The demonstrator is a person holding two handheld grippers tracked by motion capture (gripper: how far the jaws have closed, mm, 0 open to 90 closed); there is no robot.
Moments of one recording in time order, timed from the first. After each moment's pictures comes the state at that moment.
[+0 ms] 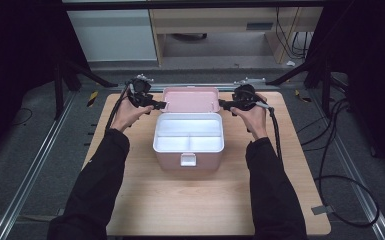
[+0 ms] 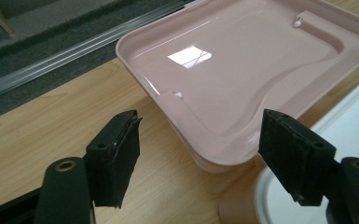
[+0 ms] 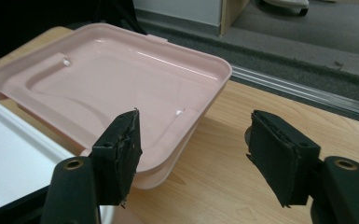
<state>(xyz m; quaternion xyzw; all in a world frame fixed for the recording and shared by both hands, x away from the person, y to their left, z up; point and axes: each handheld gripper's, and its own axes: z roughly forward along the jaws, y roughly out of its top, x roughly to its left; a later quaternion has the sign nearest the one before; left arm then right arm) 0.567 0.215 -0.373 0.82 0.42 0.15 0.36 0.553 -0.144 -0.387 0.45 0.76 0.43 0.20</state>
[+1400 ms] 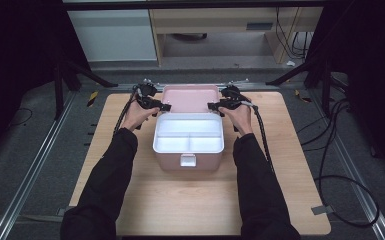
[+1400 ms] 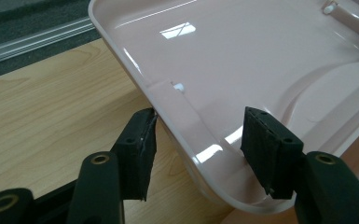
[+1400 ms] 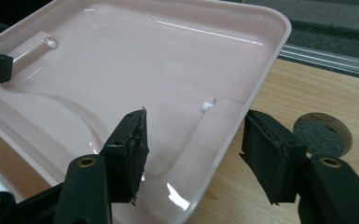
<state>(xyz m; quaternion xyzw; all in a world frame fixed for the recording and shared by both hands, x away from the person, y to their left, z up) 0.589 0.205 -0.410 0.81 0.44 0.11 0.36 0.591 -0.112 -0.425 0.47 0.77 0.42 0.13</state>
